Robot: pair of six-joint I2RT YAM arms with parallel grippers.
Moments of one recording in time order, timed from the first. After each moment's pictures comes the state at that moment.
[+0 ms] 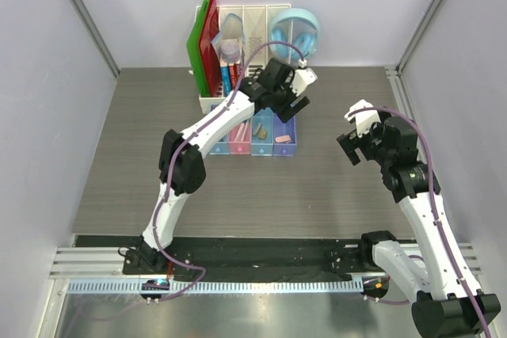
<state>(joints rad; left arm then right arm) -0.72 2.26 2.21 -0.71 0.07 0.34 0.11 0.82 0.89 -0.54 -0.05 -0.55</state>
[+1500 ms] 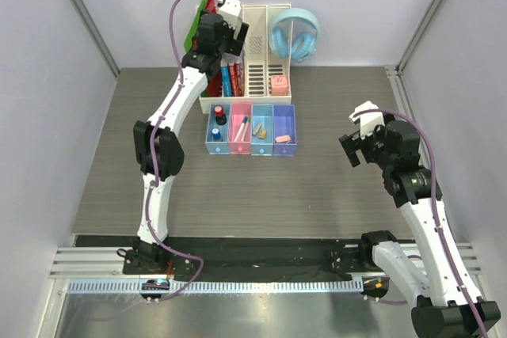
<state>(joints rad) -0.37 2.25 2.32 -0.25 -0.21 0.23 0.11 0.78 0.87 -0.55 -0.04 -0.47</state>
